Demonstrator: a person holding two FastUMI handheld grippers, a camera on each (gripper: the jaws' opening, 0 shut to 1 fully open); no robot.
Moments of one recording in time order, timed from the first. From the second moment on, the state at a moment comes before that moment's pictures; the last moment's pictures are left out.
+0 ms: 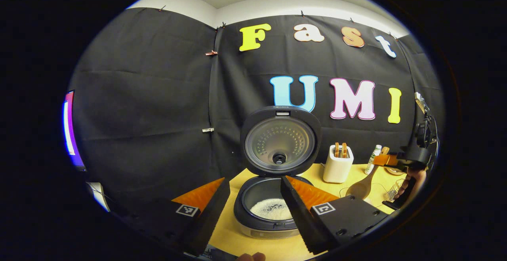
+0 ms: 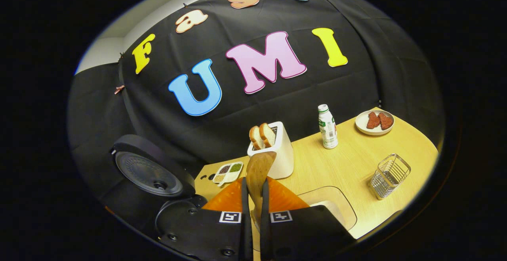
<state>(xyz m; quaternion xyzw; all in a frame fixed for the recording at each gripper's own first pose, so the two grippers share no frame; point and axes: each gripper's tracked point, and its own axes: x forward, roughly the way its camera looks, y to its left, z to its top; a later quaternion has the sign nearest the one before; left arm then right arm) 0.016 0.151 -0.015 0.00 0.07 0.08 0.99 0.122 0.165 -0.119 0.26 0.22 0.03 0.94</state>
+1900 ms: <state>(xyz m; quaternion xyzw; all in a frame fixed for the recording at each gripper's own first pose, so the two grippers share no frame) -0.026 0.168 -0.022 -0.02 0.04 0.16 0.99 0.090 0.382 -0.026 0.08 0.12 0.32 0.94</state>
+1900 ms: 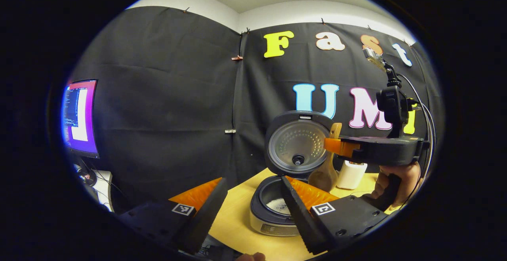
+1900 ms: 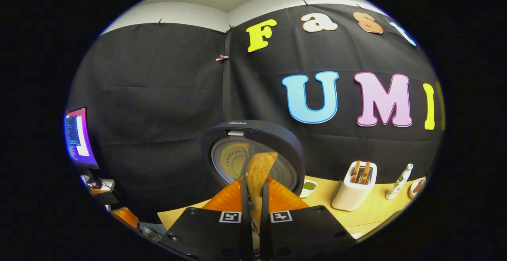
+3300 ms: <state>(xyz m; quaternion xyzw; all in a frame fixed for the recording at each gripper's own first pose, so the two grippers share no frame) 0.015 0.023 0.001 0.01 0.03 0.04 1.00 0.127 0.086 -0.052 0.14 0.12 0.09 0.98</state>
